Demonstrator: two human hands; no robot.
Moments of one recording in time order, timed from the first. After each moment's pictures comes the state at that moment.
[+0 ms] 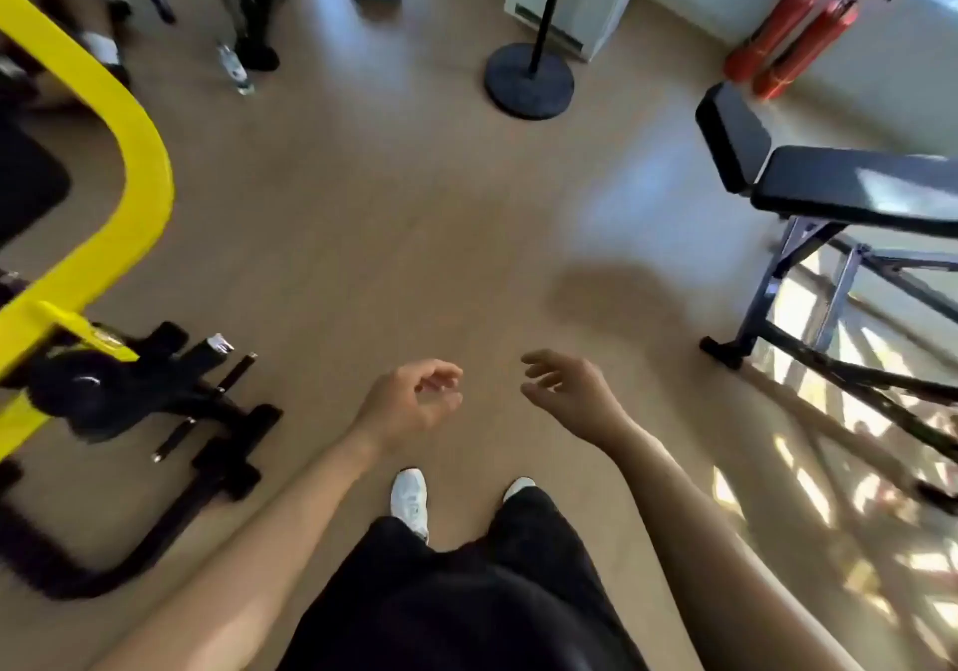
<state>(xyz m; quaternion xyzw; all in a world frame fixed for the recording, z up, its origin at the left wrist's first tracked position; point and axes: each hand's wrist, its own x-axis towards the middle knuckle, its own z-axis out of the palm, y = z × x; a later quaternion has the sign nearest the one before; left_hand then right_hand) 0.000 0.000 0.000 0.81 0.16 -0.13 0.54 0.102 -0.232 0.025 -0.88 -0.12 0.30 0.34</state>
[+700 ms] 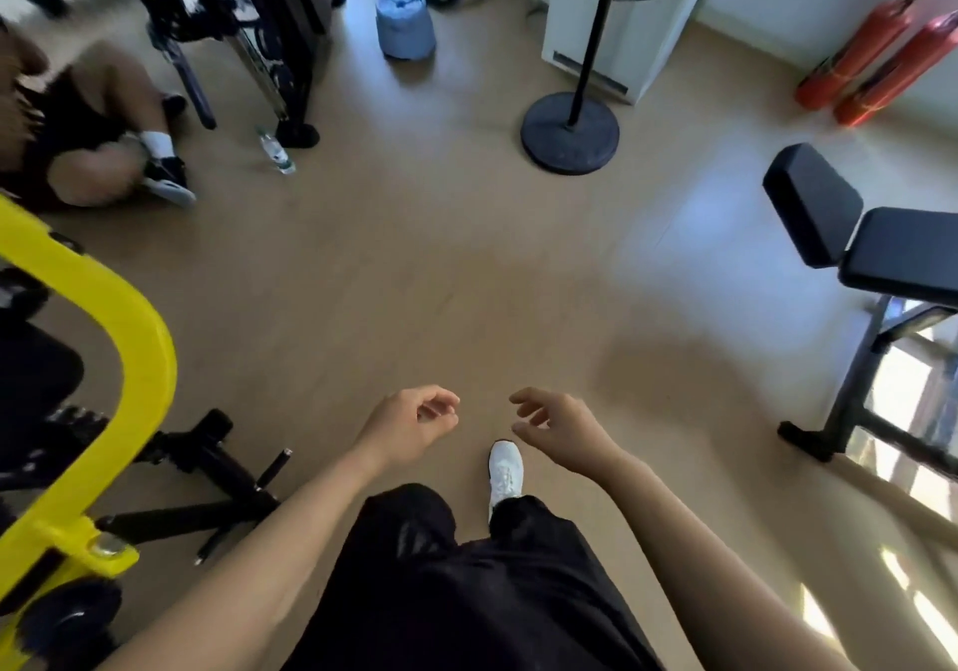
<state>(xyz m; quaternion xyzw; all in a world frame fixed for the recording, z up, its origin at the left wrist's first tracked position) 0.244 0.101 -0.005 0.84 0.20 -0.22 0.45 0.342 -0.134 -0.013 -0.85 -0.18 0.39 0.30</state>
